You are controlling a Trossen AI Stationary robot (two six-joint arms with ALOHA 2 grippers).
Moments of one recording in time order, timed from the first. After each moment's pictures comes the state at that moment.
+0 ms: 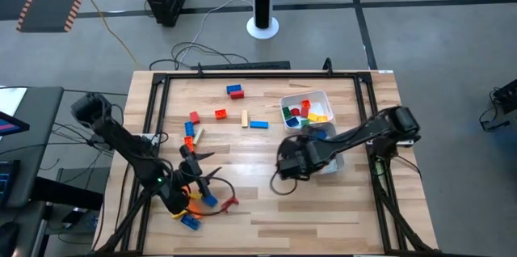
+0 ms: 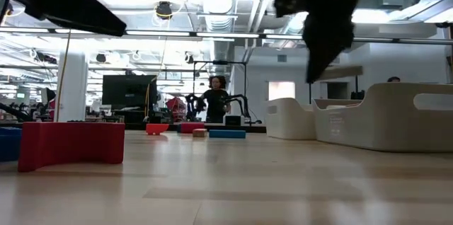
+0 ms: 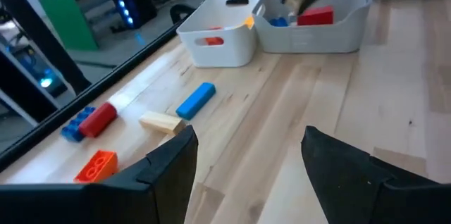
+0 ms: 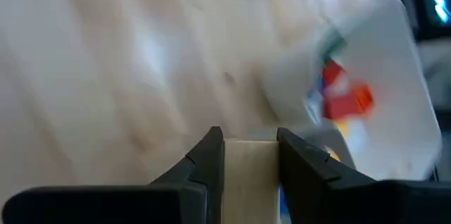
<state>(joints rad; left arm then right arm) -0.77 1.31 0.68 -0.25 -1.21 -0.70 0.29 1.79 1.36 -1.14 0.62 0.62</state>
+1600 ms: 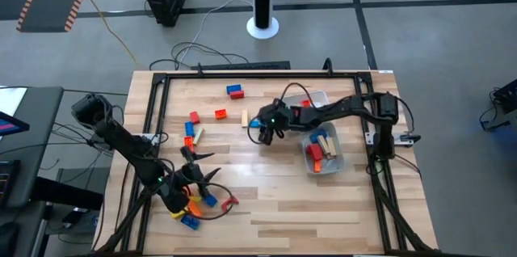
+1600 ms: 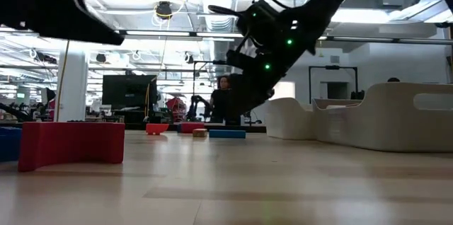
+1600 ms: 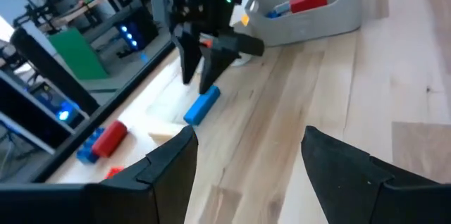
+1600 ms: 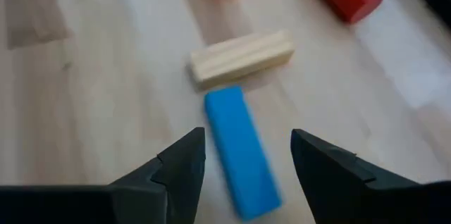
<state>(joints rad) -0.78 1.33 0.60 -0.11 -1.22 -0.50 -0.17 1.91 1.08 0.06 0.24 0.06</state>
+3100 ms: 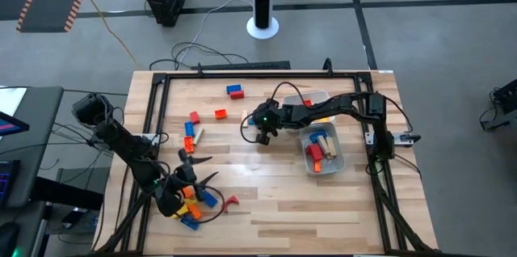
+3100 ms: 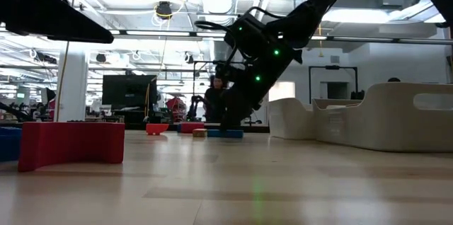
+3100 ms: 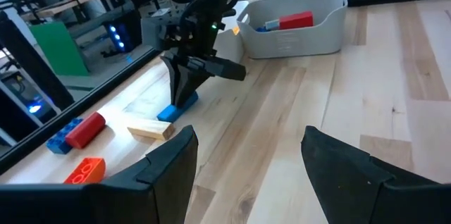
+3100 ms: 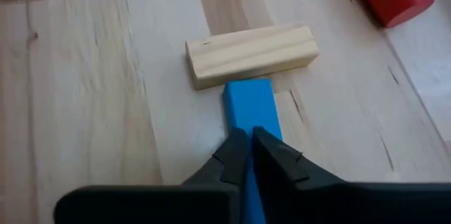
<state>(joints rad) -0.85 1.33 0.54 0.02 -1.27 -0.59 -0.20 2.03 1.19 -0.01 0.18 -0.05</state>
